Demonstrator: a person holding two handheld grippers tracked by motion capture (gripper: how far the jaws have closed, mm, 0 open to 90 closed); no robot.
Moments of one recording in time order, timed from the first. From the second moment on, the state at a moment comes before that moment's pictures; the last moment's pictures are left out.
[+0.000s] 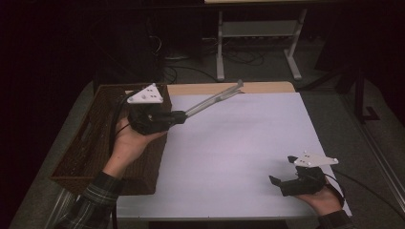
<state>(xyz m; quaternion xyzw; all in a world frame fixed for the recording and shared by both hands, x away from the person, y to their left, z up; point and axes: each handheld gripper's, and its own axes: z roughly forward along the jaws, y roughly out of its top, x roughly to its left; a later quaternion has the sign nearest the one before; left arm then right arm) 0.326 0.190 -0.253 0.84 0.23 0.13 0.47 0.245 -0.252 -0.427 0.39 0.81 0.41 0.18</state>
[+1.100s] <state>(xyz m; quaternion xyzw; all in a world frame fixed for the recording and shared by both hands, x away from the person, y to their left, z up) 0.278 0.340 -0.248 0.79 0.34 0.18 0.47 0.251 -0.249 -0.431 0.39 0.81 0.40 0.18</state>
